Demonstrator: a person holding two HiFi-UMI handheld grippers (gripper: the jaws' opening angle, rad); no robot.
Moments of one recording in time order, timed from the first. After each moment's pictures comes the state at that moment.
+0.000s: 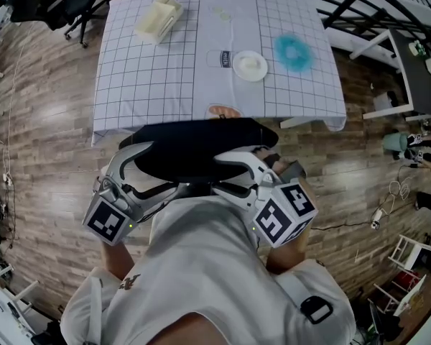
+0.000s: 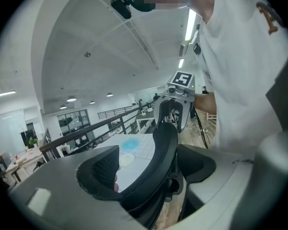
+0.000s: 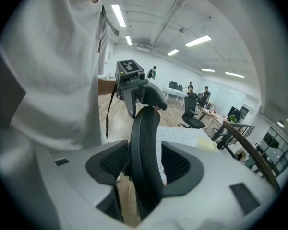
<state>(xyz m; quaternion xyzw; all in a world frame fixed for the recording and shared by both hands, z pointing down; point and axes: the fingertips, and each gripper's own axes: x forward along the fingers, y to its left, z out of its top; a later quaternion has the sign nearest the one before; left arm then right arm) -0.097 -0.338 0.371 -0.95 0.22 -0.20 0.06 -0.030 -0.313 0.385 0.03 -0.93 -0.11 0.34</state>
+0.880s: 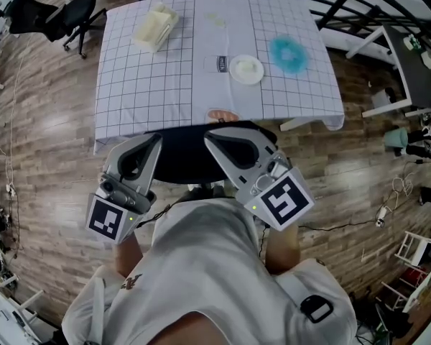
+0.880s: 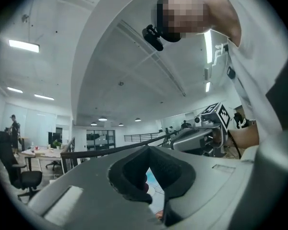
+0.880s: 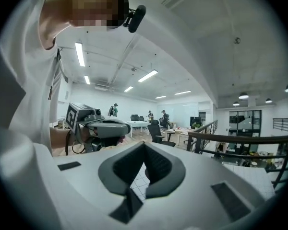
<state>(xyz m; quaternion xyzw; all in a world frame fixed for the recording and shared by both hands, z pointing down) -0.104 -0.387 0.291 -0.92 0.38 0.00 0.06 -0.031 -0.384 0.311 0.27 -0.96 0.01 0.10</state>
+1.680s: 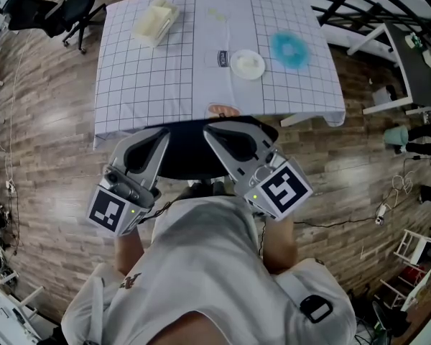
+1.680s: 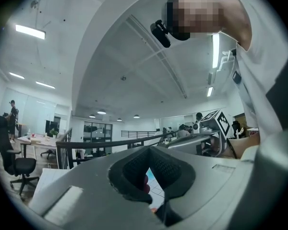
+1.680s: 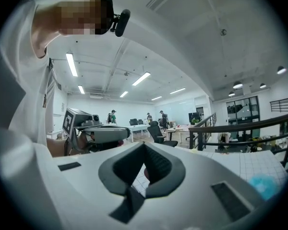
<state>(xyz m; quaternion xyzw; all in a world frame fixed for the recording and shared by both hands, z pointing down) -0.093 -0.388 0.303 -0.93 0.36 0.00 0.01 -0.034 -0.390 0.321 0.27 -0.96 0.06 0.06</state>
